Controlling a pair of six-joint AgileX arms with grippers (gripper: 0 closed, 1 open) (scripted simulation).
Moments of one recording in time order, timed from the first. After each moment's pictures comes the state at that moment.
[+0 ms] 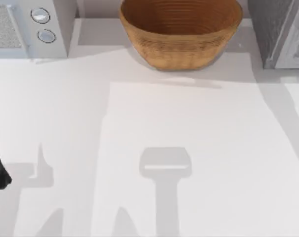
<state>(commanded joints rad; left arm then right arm) 0.00 0.00 0.00 0.00 0.00 0.00 0.20 1.49 1.89 -0.41 0.23 0.02</state>
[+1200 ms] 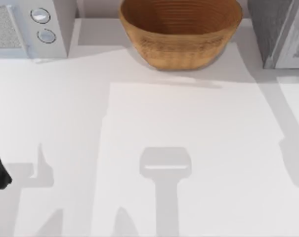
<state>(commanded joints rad) 0.00 0.00 0.00 0.00 0.00 0.00 0.19 1.91 2.37 -0.46 0.22 0.02</state>
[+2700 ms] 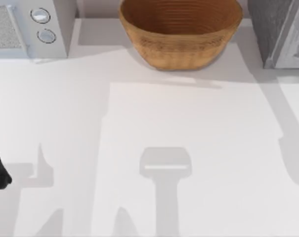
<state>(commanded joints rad) 0.00 0.00 0.00 0.00 0.00 0.00 0.19 1.94 2.40 -0.47 0.22 0.02</state>
